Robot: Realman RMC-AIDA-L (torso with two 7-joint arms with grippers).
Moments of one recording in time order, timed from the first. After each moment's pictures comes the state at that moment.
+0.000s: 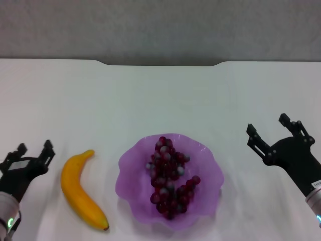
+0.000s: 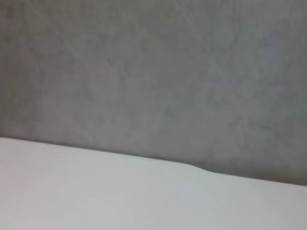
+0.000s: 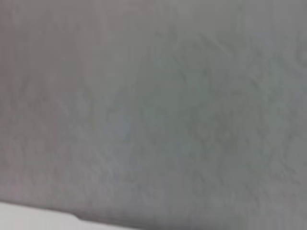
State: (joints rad) left arm -0.24 -2.03 -0.89 -0.48 2.27 0.81 -0.15; right arm 0.25 2.02 0.74 0.54 -2.42 -1.02 0.00
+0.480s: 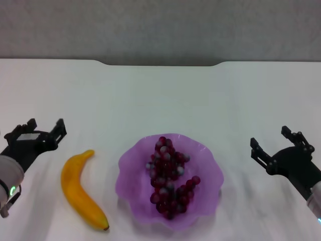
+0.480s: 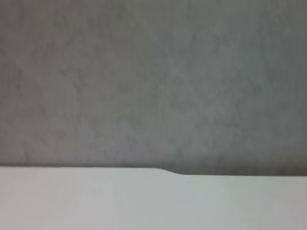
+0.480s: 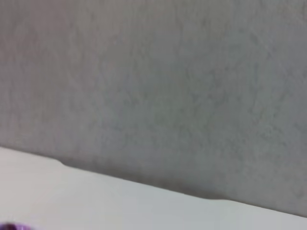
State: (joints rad) left arm -0.01 -2.04 -1.26 -1.16 2.47 0.16 0.22; right arm 0.27 2.01 0.76 0.51 -2.42 -0.89 -0.07
